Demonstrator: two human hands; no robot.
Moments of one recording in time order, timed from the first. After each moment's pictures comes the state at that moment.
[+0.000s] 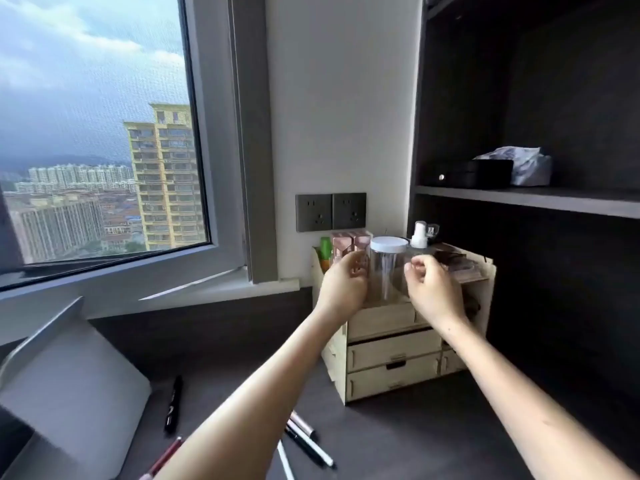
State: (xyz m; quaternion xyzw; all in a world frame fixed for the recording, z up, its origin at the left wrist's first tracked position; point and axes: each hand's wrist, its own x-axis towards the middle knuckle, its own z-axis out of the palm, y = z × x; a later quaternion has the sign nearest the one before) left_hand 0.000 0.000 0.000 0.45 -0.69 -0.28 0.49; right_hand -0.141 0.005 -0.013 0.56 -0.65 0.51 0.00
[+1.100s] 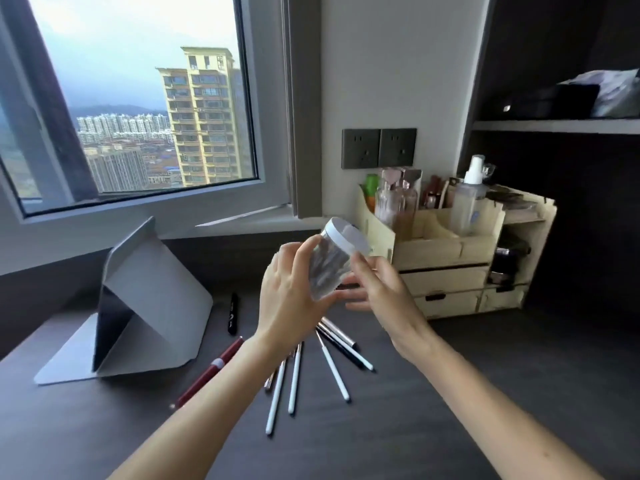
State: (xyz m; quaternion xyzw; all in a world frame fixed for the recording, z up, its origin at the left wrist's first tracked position) left_hand 0.132 0.071 -0.095 0.46 -0.72 0.12 0.51; right_hand -0.012 0.098 -0.067 0.59 -0.45 0.51 -0.43
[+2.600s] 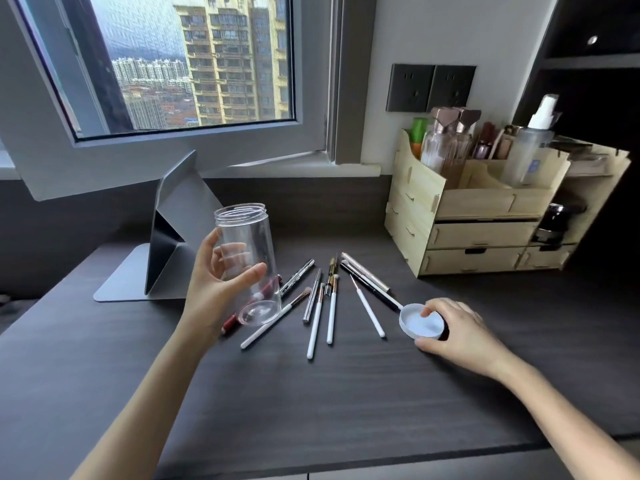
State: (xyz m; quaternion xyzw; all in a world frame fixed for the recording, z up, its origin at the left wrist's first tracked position) left_hand 0.265 0.137 -0.152 0.46 -0.49 -0.35 0.65; right_hand -0.084 0.107 -0.192 0.76 -0.62 0.16 -0.16
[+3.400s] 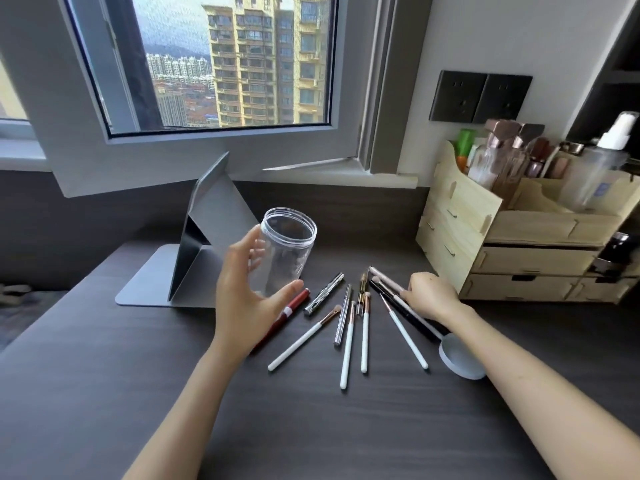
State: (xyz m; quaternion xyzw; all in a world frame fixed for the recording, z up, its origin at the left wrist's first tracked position) left_hand 0.276 0.117 -0.164 0.49 -0.60 -0.03 0.63; right_hand 0.015 -0.012 -0.178 0.74 -0.67 0.02 -0.02
